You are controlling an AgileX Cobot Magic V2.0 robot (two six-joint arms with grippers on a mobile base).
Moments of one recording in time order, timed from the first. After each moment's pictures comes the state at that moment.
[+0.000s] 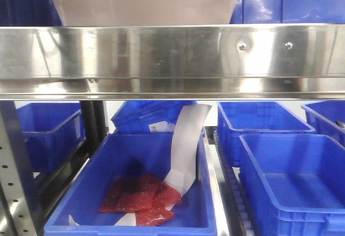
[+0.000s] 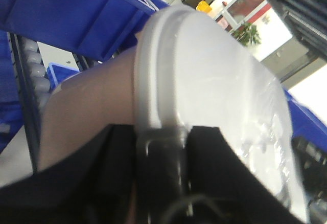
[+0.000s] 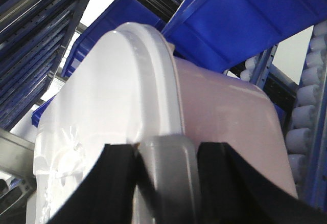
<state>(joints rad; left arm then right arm) 0.06 1.68 -1.43 -1.54 0.81 0.96 0.05 1.73 -1.37 1.81 0.67 -0.98</state>
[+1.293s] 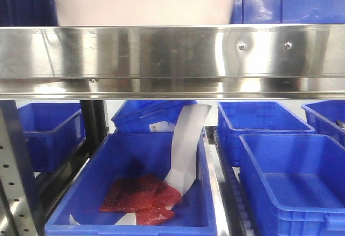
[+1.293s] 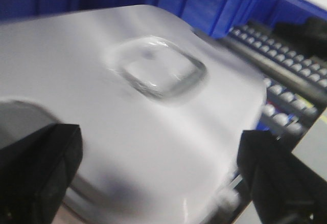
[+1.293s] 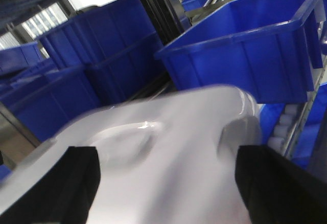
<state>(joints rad) 0.11 1.63 -1.59 -1.22 1.06 0.98 0.06 1.60 -1.48 1.47 0.55 -1.01</state>
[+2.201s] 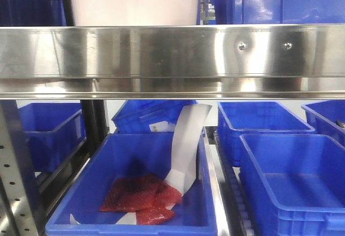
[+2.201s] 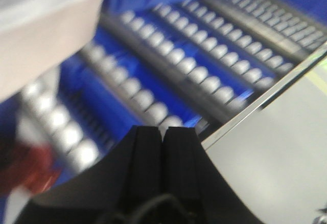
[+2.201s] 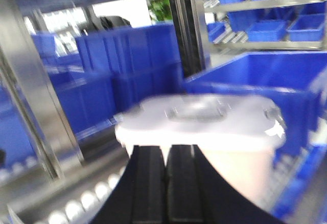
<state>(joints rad) 0.12 1.47 -1.59 -1.05 1.23 0.78 0.06 1.28 -1.39 1.25 0.60 -0.98</state>
